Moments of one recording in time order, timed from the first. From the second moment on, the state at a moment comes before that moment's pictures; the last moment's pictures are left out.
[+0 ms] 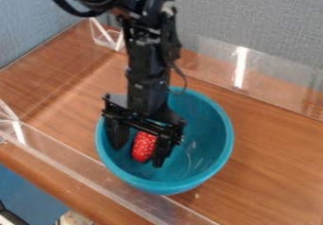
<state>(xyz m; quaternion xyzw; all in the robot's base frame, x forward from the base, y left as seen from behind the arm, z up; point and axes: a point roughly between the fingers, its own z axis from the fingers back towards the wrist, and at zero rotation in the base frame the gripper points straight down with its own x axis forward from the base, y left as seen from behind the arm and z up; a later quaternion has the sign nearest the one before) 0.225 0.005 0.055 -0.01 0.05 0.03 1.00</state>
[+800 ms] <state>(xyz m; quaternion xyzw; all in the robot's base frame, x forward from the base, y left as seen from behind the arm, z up) 0.239 0.008 0.058 -0.03 -0.01 0.03 1.00</state>
